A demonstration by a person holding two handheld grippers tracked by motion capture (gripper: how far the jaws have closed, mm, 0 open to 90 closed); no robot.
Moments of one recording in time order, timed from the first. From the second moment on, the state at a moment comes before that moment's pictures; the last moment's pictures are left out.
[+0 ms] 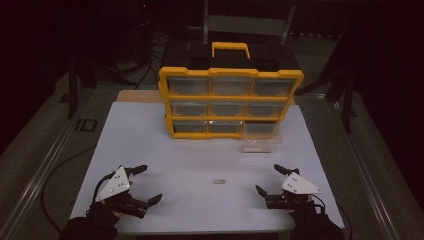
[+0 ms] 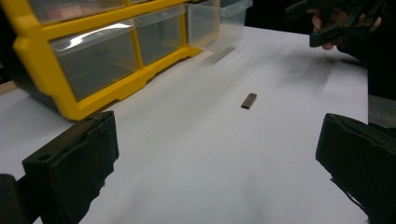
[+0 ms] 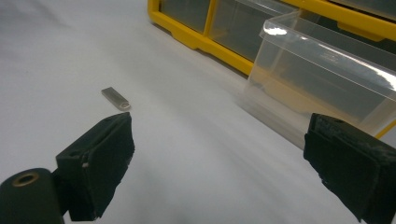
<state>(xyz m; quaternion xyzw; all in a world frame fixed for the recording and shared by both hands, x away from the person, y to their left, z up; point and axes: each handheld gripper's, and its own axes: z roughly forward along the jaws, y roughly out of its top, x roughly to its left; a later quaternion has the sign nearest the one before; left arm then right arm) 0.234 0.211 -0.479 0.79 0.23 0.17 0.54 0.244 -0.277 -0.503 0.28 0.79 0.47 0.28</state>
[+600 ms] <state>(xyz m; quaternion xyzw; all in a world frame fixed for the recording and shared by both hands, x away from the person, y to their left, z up) 0.257 0.166 -0.455 0.82 0.20 0.13 0.53 0.243 -0.276 -0.504 0.27 0.79 0.48 0.28</state>
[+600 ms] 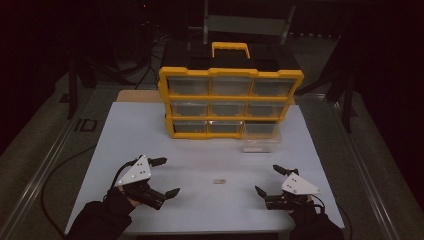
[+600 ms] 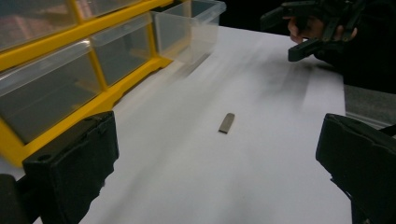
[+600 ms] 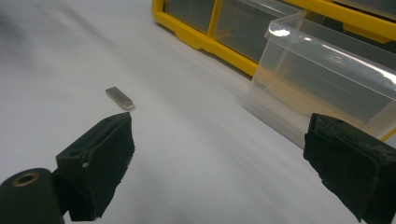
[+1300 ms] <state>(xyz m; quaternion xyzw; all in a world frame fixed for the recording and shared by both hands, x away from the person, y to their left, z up) 0.273 0.124 -0.457 0.83 0.17 0.10 0.53 0.243 -0.276 -0.504 0.27 0.79 0.48 0.27</state>
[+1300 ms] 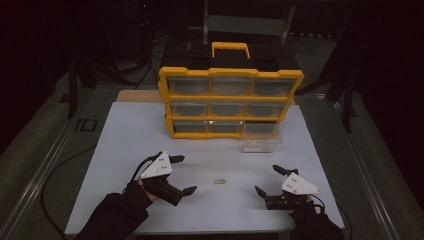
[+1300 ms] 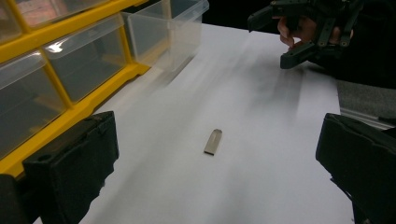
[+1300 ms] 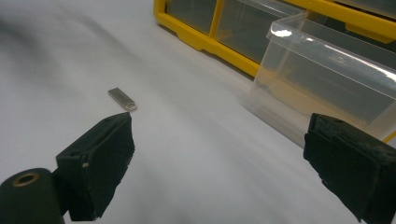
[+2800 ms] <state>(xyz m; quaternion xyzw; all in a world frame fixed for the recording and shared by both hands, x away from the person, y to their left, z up) 0.297 0.050 -0.505 0.87 0.15 0.06 0.47 0.243 -0.275 -0.504 0.27 0.79 0.48 0.27</state>
